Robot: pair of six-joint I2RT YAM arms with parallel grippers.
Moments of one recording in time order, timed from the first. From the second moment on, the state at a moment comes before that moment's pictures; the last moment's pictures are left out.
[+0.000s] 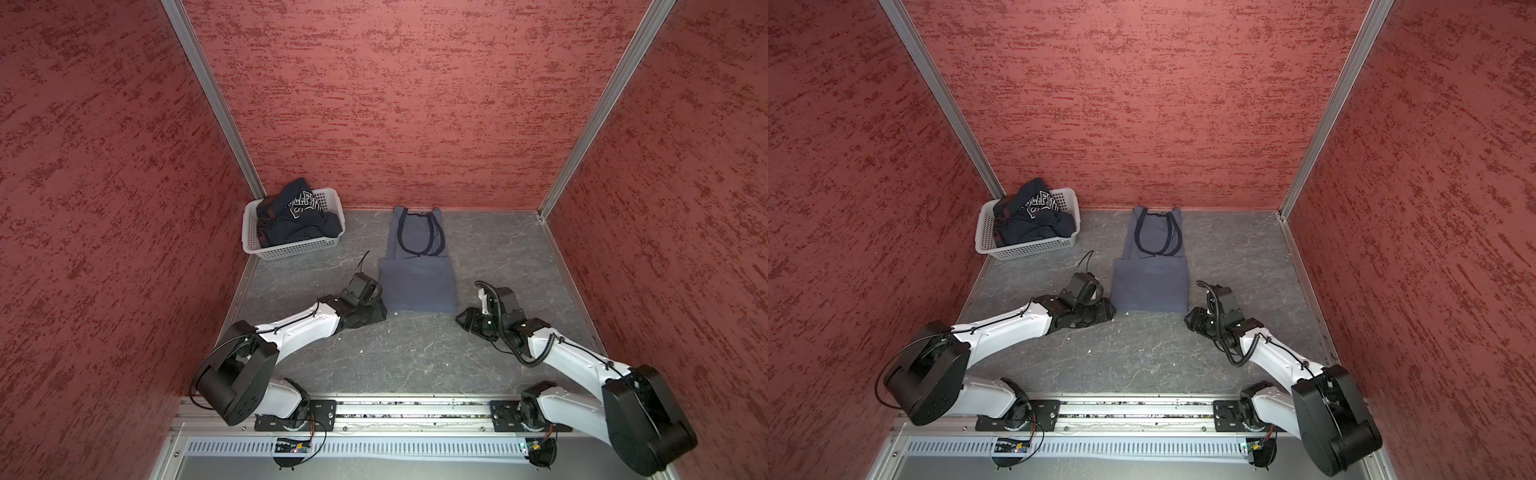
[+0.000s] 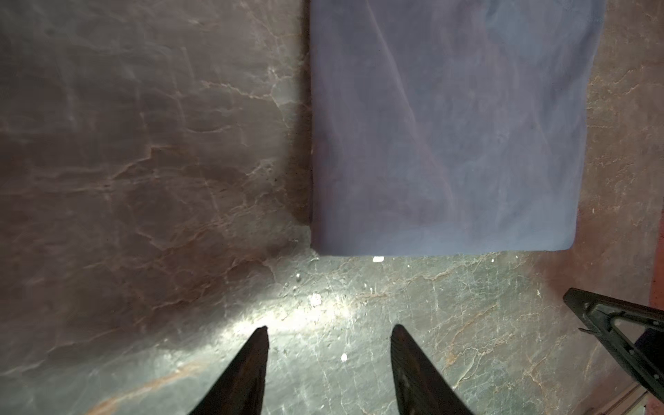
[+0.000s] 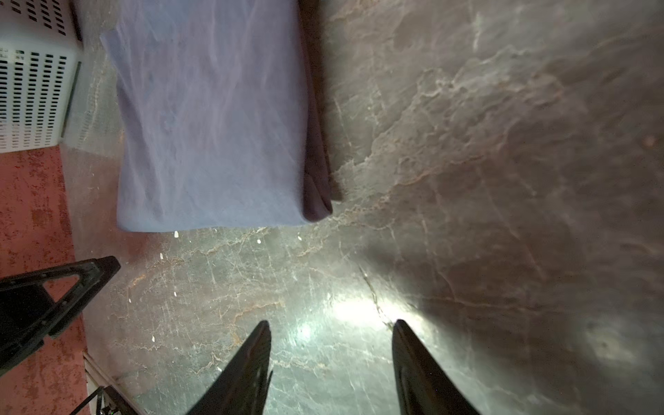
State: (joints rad) left arm -0.61 1.43 0.71 -0.26 0.10 -0.80; right arm 0.36 1.17 0.43 -0.15 -0.30 0.77
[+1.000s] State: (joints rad) left arm -0.54 1.61 0.68 0.04 0.24 -0.88; right arm 0.36 1.39 0.42 0.20 -0.33 0.85
